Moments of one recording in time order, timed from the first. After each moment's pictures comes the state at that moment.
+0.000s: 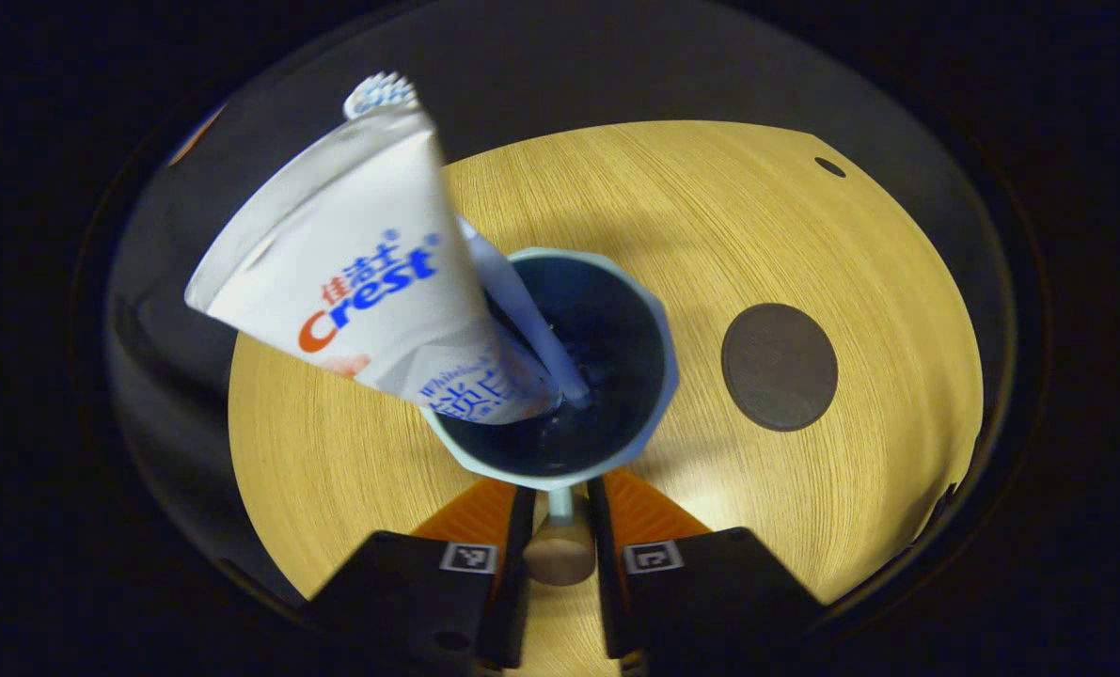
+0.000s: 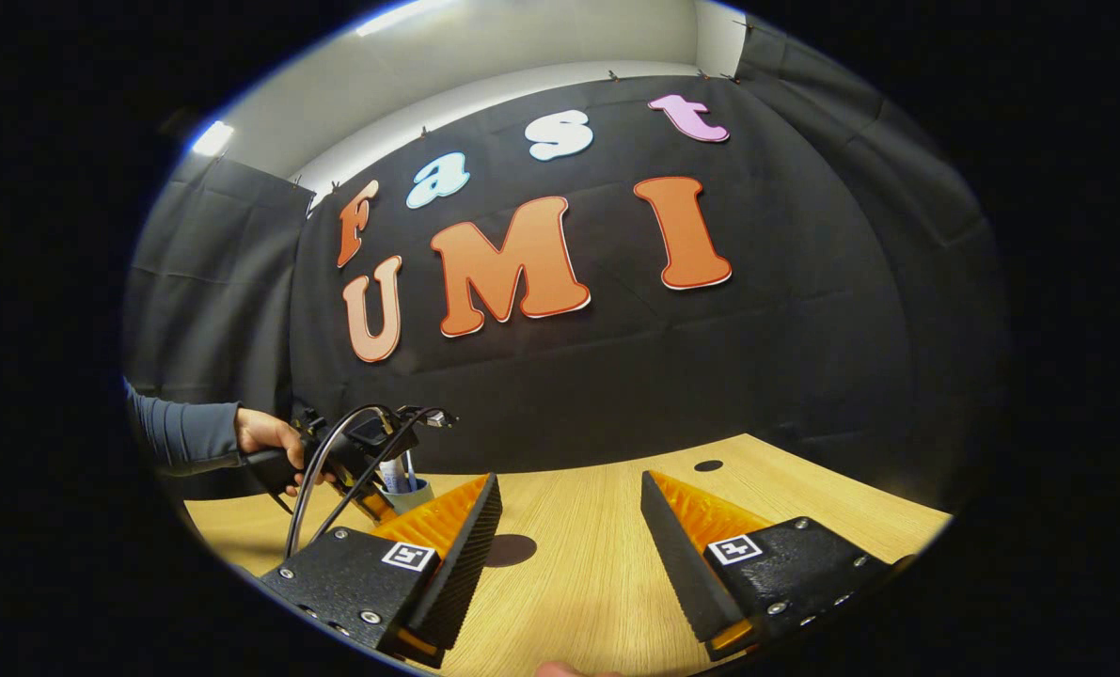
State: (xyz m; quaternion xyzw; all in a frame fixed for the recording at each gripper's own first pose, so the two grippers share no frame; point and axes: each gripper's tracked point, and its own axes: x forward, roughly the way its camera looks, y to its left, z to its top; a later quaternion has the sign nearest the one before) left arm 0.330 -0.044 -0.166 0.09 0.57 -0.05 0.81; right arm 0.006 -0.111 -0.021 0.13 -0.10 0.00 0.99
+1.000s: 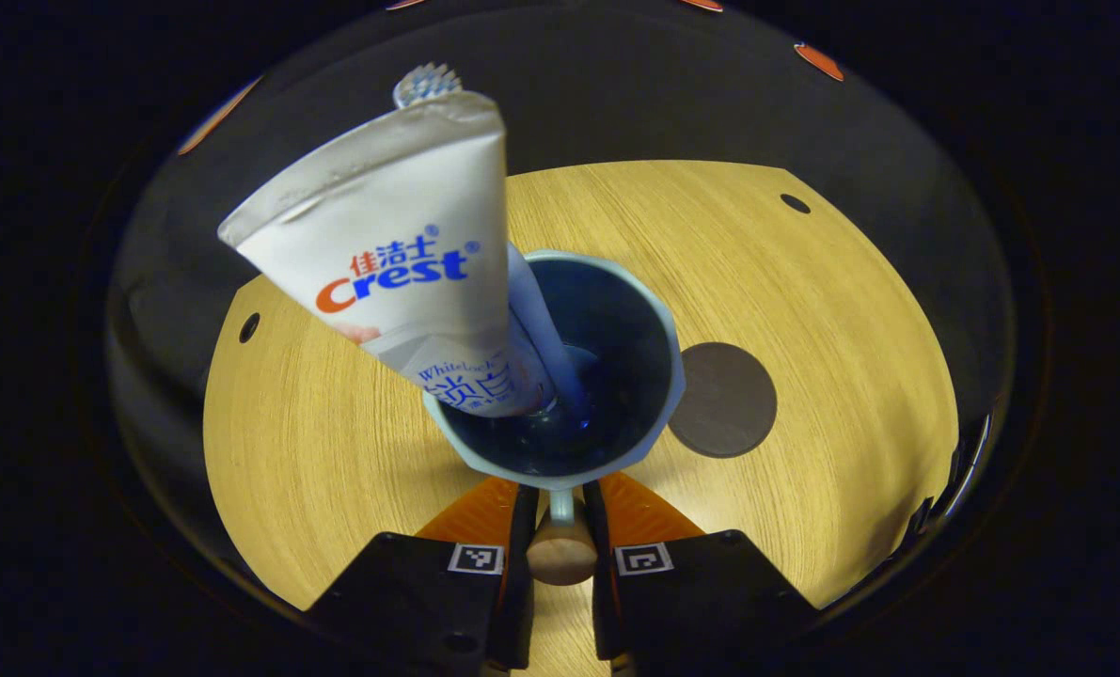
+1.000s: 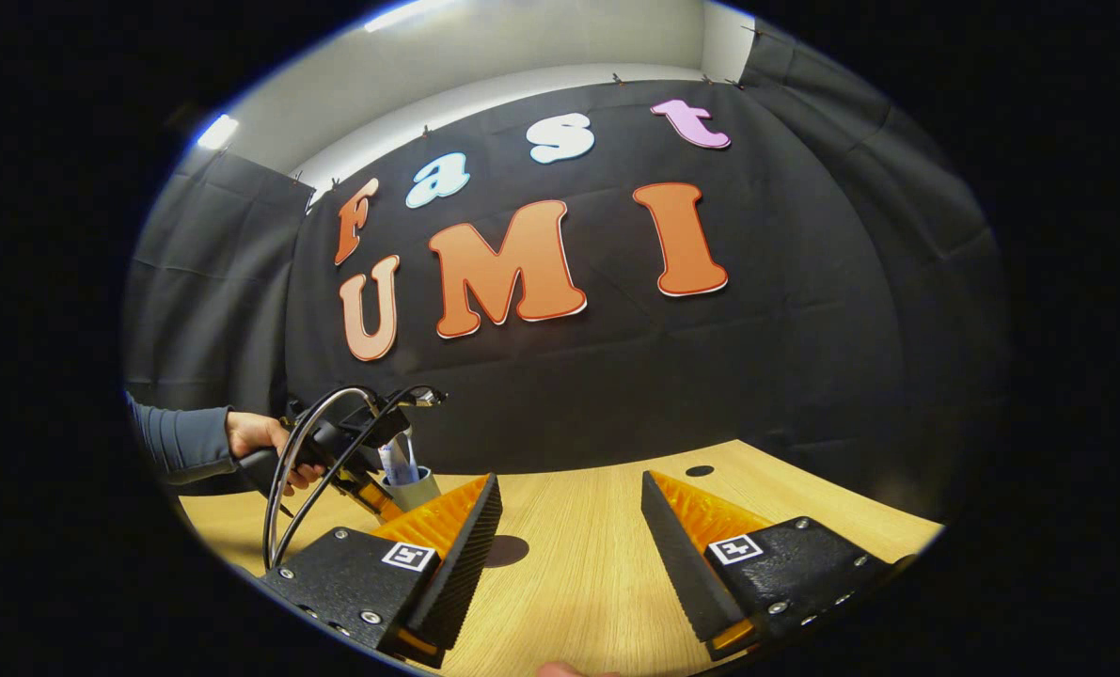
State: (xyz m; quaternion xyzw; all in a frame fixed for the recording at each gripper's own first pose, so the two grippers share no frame) left arm 0.385 -0.041 -0.033 0.05 0.52 -0.08 0.85; right arm 0.000 -0.121 -0.017 0.11 -0.10 -0.02 0.99
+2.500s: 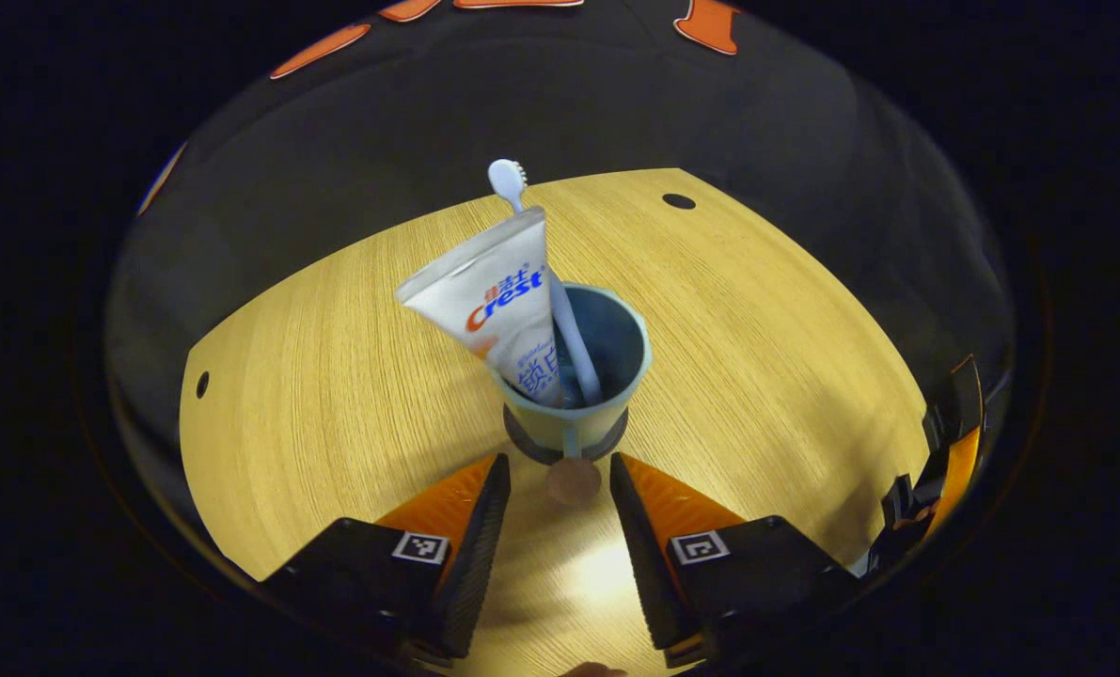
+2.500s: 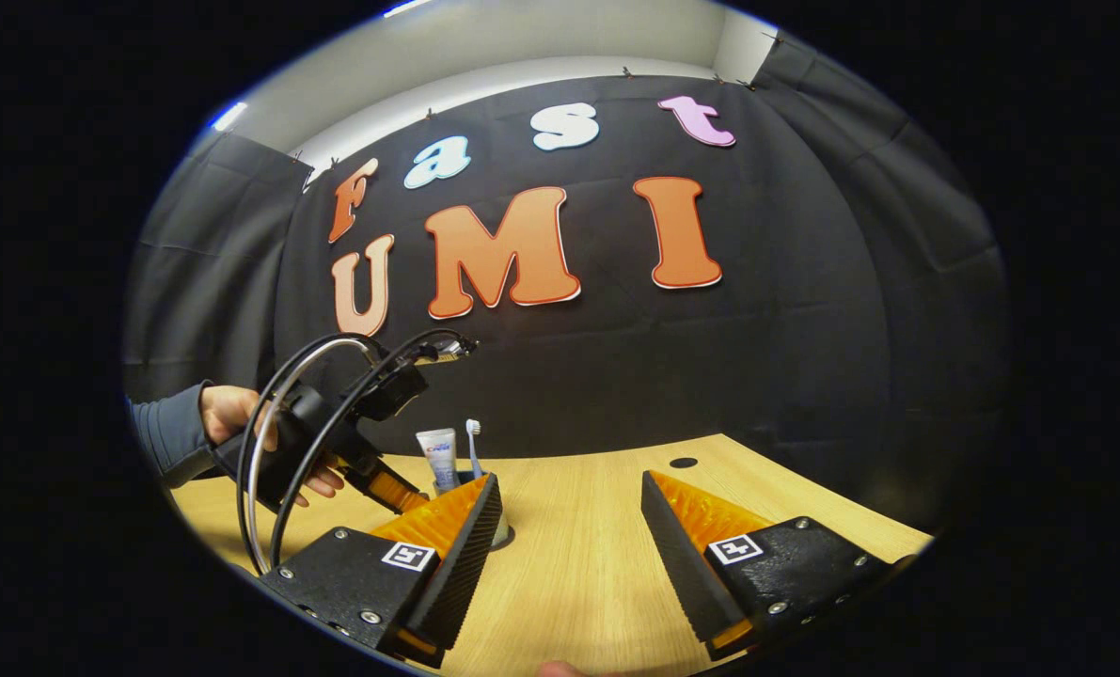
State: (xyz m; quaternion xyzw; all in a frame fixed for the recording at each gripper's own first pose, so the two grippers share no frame) left arm 0.392 -0.079 -0.056 0.06 0.47 -0.18 0.86; right arm -0.003 -0.118 -0.030 0.09 -0.08 -0.03 0.99
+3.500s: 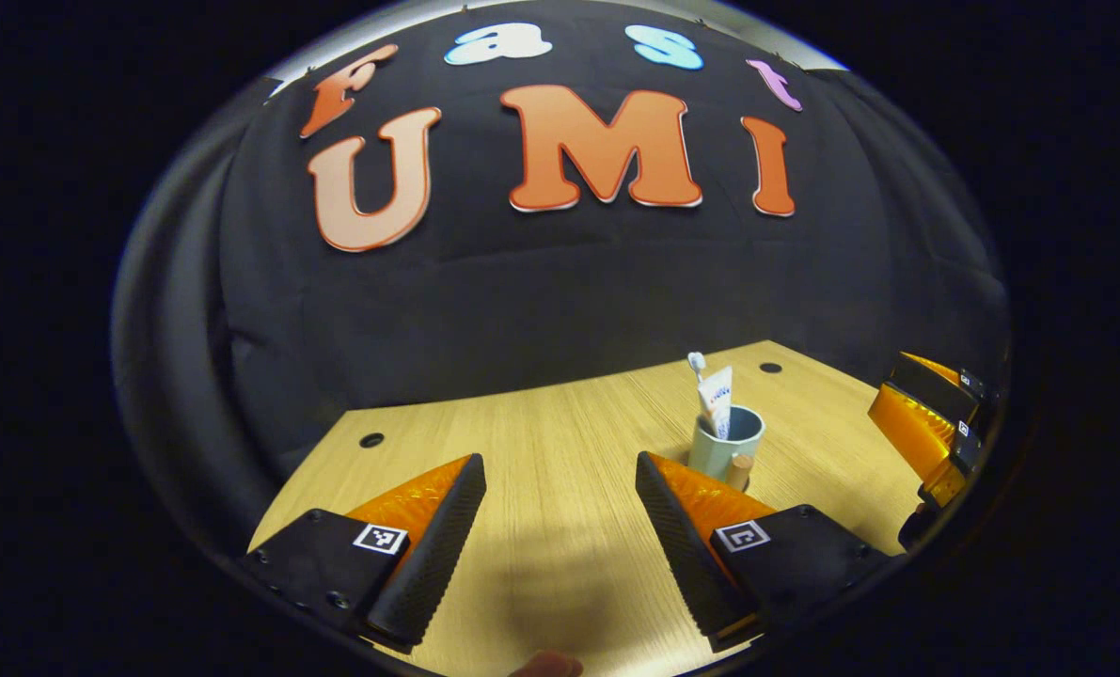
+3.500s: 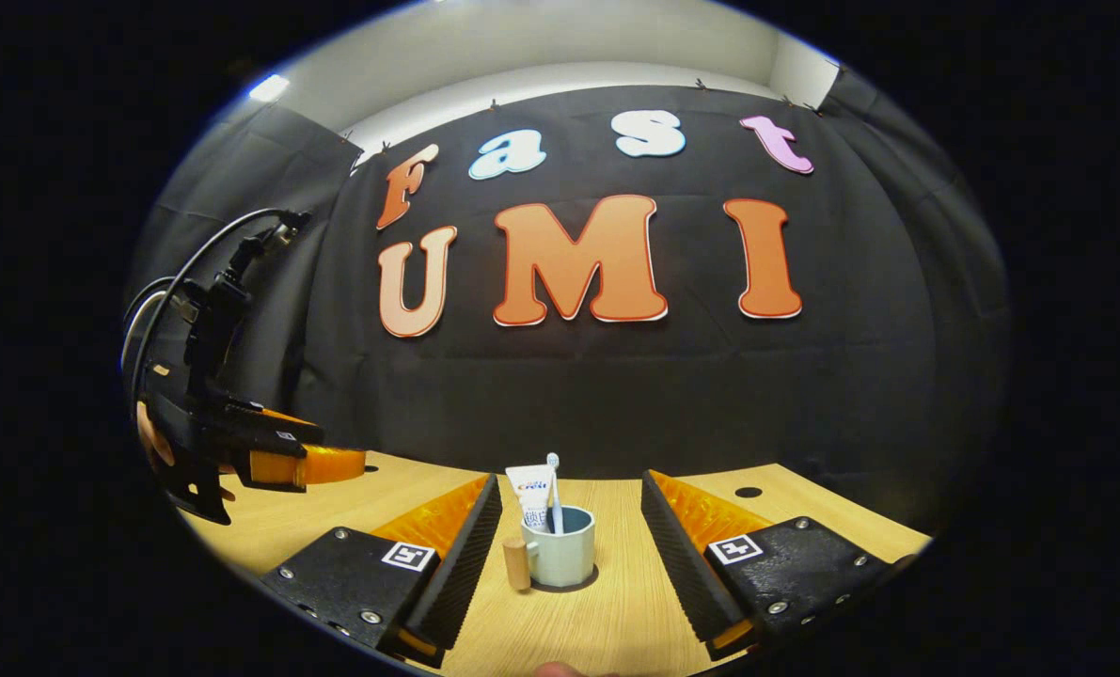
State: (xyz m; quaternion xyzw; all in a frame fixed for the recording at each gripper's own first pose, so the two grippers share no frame) left arm 0.359 -0.045 0.013 0.05 0.13 0.00 0.99; right arm 0.041 -0.006 0.022 0.04 -0.11 0.00 0.99
